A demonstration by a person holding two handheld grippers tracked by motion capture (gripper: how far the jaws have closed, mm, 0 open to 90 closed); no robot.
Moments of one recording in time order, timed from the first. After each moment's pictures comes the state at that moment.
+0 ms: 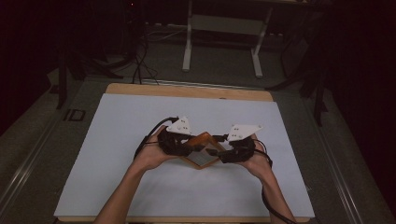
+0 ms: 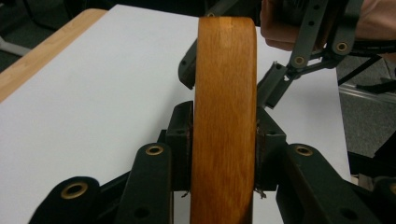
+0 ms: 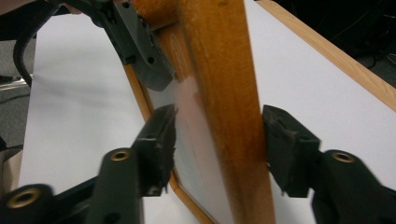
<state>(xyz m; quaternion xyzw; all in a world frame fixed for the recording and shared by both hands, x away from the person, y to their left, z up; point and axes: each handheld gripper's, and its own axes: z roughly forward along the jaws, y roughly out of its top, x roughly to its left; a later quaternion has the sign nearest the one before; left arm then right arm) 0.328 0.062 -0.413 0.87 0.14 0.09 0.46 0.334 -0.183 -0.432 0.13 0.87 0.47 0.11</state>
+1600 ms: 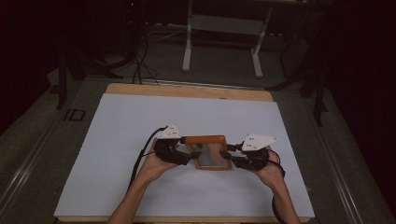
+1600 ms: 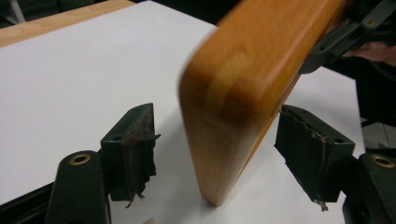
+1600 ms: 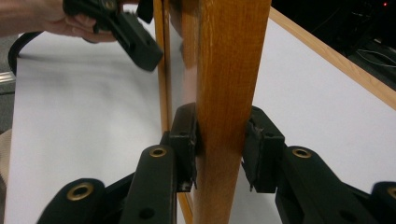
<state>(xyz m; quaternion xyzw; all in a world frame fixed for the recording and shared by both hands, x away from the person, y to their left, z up) 0.331 0.071 -0.478 0.81 0.25 0.06 0.52 0.314 -0.221 -0.445 0.16 0.86 0.47 0.15</state>
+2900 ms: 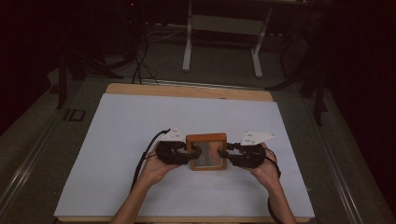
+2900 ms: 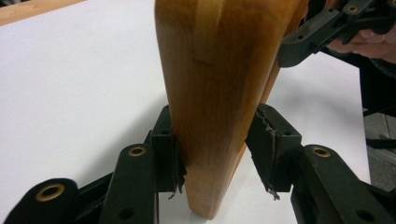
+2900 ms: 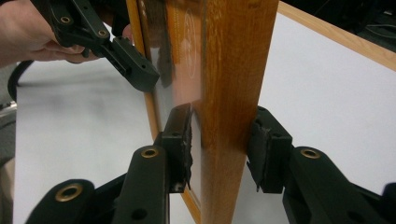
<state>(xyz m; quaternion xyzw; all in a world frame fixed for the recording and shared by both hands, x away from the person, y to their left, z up) 0.325 0.076 -0.478 0.82 0.26 0.05 0.51 0.326 -0.215 -0.456 0.21 0.84 0.48 0.10</state>
